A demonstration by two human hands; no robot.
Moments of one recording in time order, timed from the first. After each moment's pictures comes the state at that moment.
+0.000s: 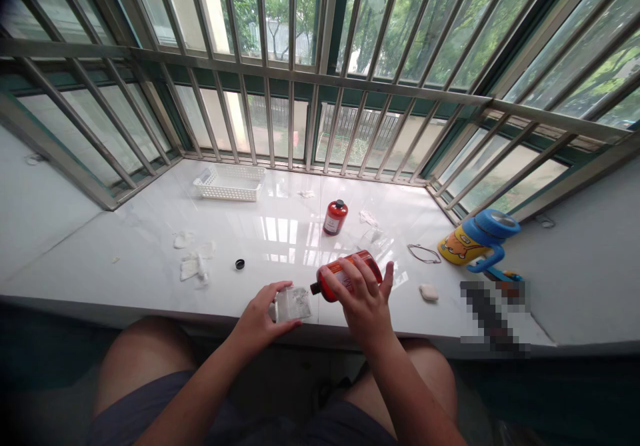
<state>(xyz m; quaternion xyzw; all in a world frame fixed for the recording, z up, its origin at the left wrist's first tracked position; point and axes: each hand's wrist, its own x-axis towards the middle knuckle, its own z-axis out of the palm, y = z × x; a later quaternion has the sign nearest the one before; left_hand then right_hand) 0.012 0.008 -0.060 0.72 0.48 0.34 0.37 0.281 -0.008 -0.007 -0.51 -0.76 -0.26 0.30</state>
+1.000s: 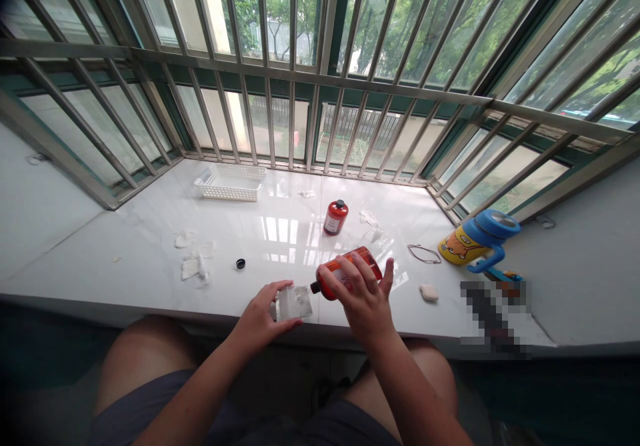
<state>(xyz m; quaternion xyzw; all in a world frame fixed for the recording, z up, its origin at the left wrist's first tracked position) 0.012 0.010 -0.058 0.71 0.49 0.33 0.37 0.280 -0.005 0.001 -0.50 -0.77 -0.27 0.30</state>
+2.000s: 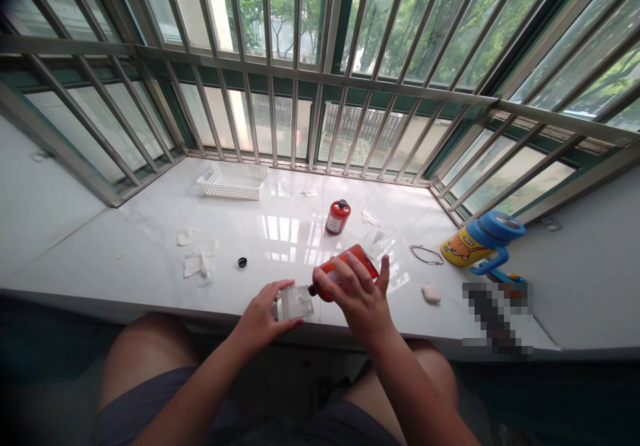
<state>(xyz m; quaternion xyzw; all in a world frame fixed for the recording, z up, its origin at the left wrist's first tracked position) 0.011 0.009 -0.058 0.71 0.48 0.34 0.39 0.278 -0.002 0.004 -0.46 -0.80 -0.27 0.28</state>
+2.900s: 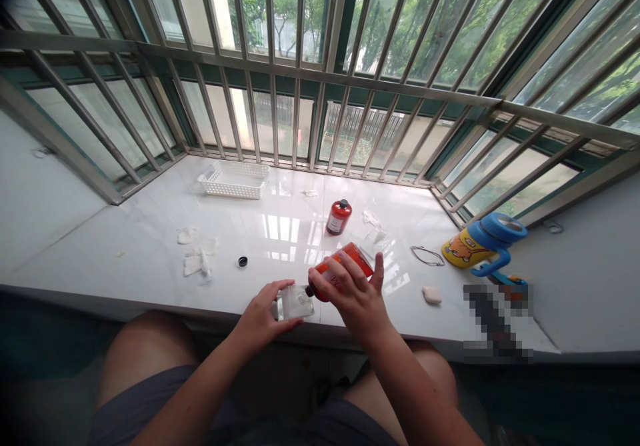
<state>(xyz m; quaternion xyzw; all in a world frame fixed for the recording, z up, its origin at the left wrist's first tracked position) 0.010 0.008 -0.058 0.70 0.48 0.34 0.39 0.269 0.000 0.014 -0.44 -0.81 -0.26 0.28</state>
